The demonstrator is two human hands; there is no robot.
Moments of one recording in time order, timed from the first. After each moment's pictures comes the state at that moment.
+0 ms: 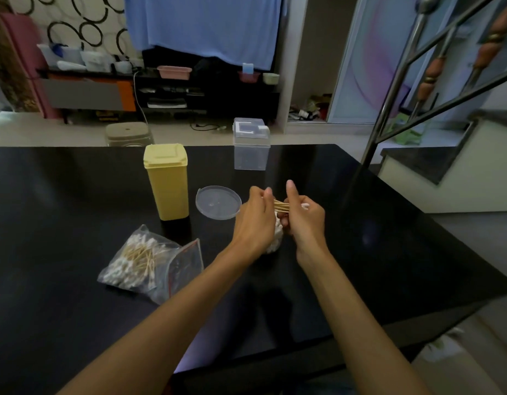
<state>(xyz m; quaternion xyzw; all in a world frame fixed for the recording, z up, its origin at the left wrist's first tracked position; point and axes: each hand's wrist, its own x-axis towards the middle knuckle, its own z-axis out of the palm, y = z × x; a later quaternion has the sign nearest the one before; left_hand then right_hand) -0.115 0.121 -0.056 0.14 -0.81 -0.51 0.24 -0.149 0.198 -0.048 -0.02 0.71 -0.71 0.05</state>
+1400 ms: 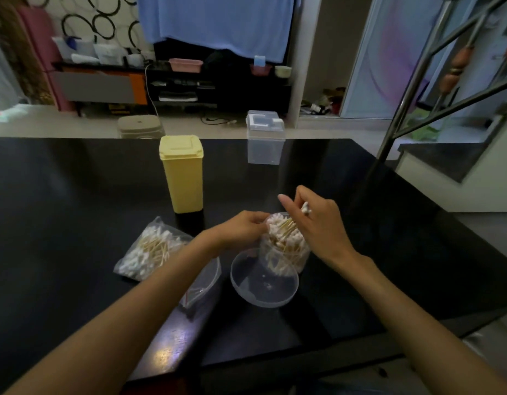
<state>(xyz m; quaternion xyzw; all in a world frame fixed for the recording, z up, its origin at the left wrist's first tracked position) -0.095 0.069 -0.070 0.11 -0.82 -0.55 -0.06 -0.162 0.211 -0.065 -0.41 0.79 -0.44 -0.14</state>
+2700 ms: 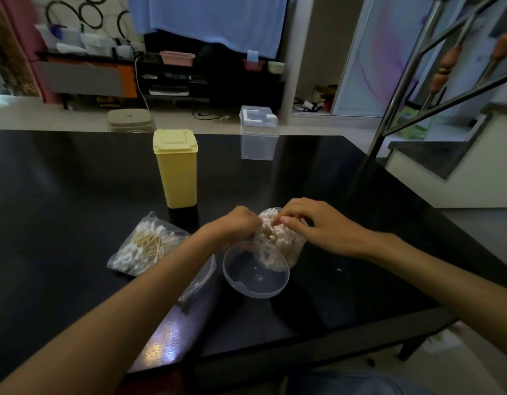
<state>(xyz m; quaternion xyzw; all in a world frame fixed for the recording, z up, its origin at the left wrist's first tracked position) -0.107 0.065 -0.081 0.22 -0.78 -0.58 -0.09 -0.167 0.238 -0.042 -0.51 0.83 -0.22 0.09</state>
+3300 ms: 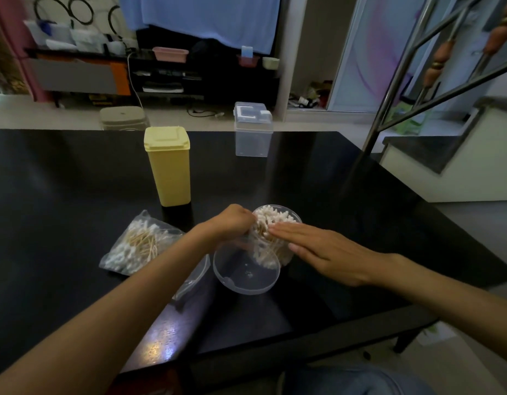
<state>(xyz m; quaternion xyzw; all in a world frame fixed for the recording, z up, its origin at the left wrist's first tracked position) -0.106 0.069 -0.084 0.22 -0.76 -0.61 -0.07 -0.159 0.273 -0.068 -0.57 0.81 -0.10 0.09</state>
